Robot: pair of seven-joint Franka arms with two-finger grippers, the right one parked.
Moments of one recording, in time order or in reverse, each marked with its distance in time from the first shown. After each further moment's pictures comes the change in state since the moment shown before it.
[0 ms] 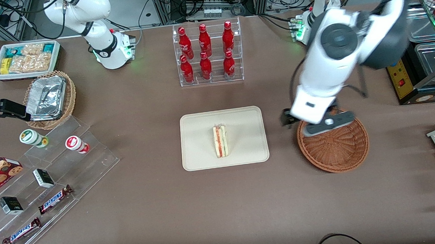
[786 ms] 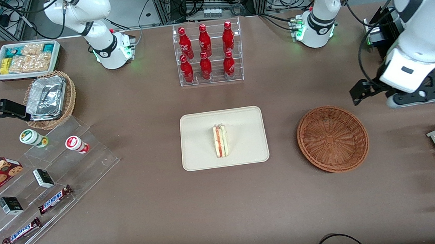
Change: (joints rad) arm 0.232 -0.167 0.028 -0.052 -0.061 -0.112 0.401
